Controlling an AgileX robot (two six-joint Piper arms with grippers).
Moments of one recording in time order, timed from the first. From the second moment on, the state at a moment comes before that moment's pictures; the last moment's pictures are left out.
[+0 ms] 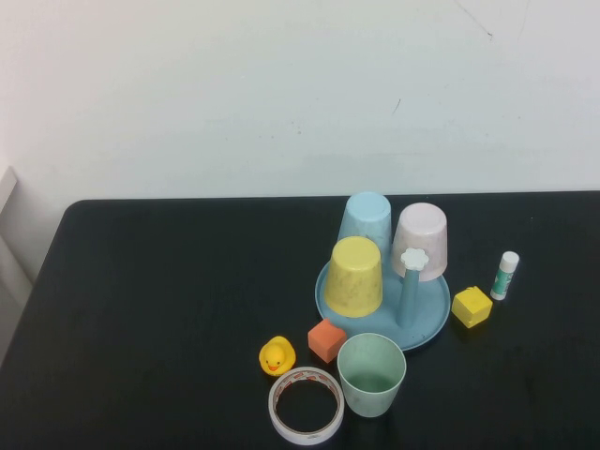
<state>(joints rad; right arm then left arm) 0.03 -0.01 0.02 -0.10 0.40 0.00 0.00 -0.01 0.02 -0.25 0.29 0.11</state>
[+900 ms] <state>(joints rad) 0.03 -0.01 0.03 0.50 0.35 0.25 0.00 -0.01 -0.01 -1.16 0.31 0.25</state>
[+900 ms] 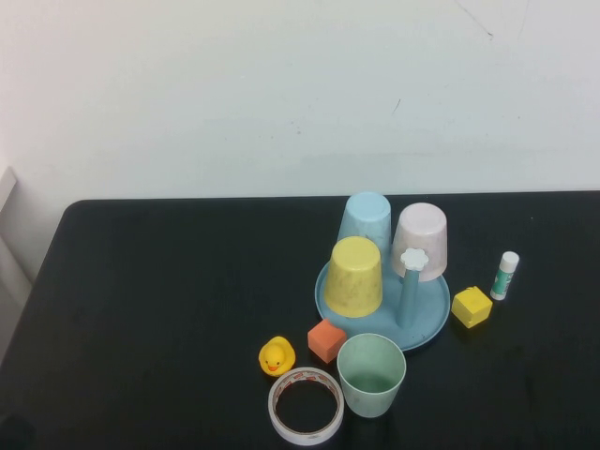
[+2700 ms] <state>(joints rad) 0.03 -0.01 0.03 0.49 0.36 0.05 -0.76 1.85 -1.52 0.06 1.17 0.10</state>
